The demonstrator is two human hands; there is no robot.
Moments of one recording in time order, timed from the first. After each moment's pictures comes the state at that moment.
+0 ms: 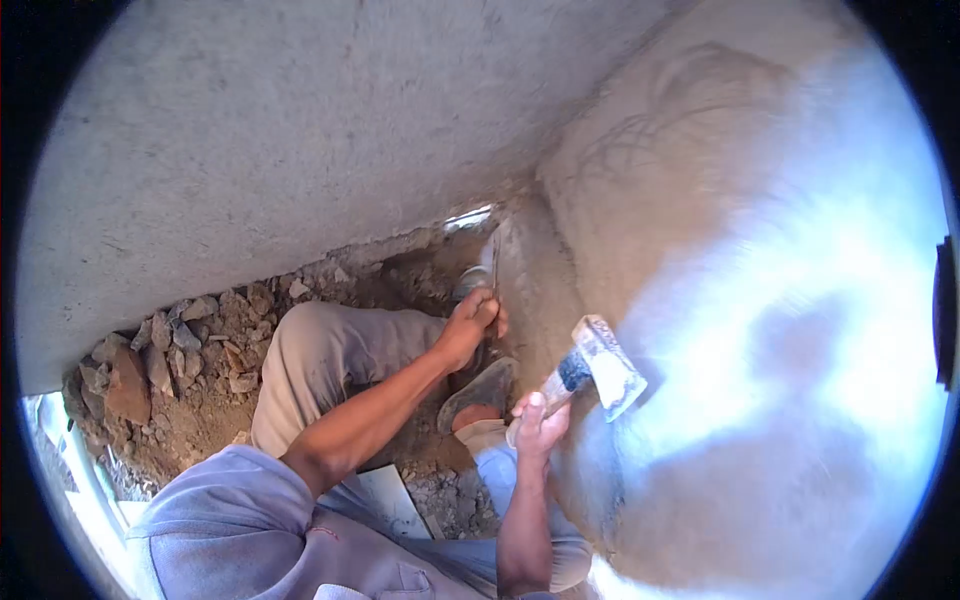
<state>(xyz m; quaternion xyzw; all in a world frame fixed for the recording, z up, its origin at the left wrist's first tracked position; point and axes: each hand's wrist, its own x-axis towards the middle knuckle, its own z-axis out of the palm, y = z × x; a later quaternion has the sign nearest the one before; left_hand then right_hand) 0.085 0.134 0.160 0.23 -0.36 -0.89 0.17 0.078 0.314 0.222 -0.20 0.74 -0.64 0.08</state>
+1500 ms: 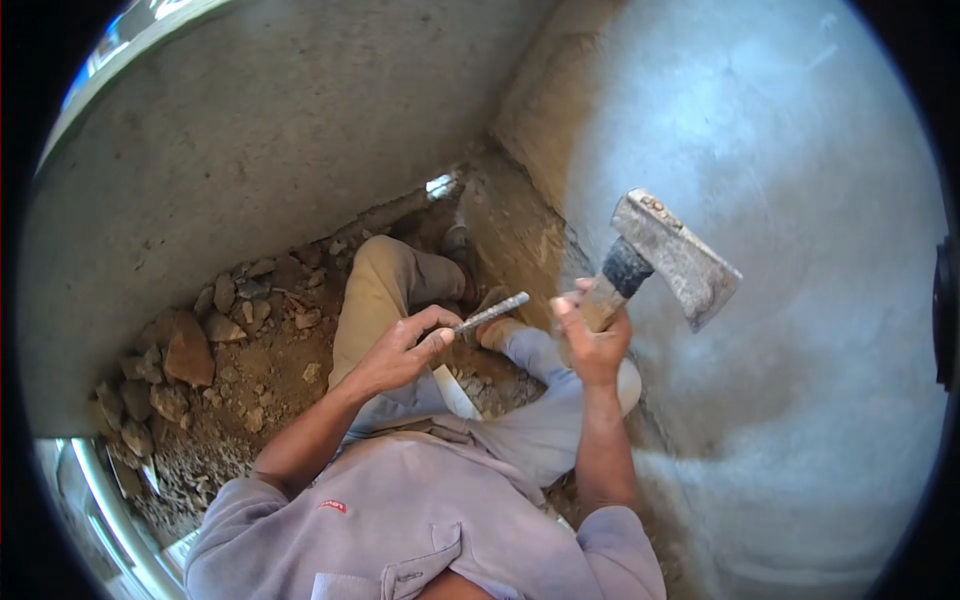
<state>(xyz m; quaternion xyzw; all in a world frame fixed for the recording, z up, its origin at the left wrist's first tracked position) 0.413 0.161 0.377 0.04 -0.71 -0.70 0.08 0.263 0.361 0.445 -0.29 0.74 -0.60 -0.01</state>
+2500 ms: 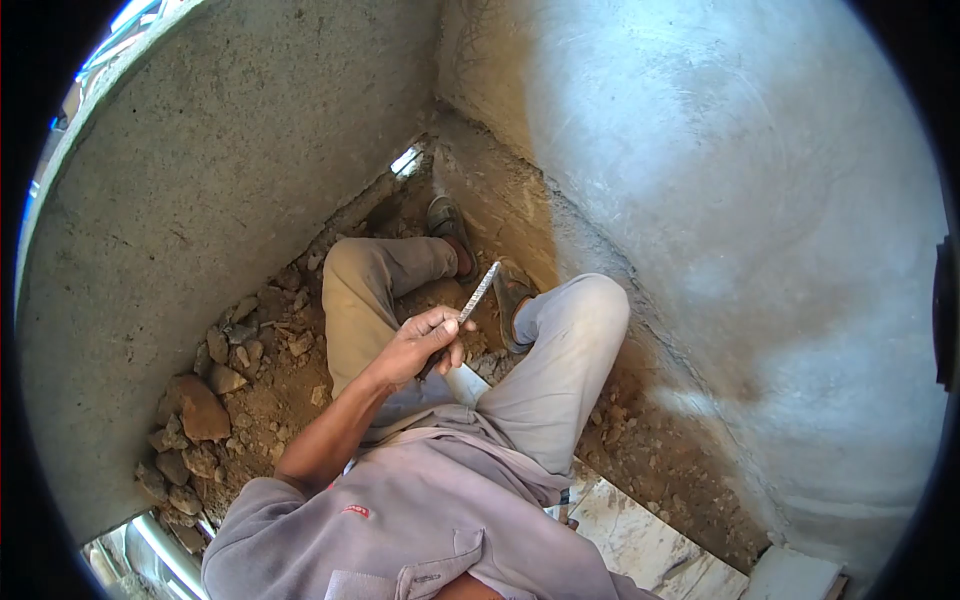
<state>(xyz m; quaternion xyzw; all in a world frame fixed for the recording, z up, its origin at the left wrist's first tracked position) 0.365 0.176 0.336 0.02 -0.50 -0.86 -0.13 0.631 0.653 0.194 0.36 0.89 -0.22 0.19</state>
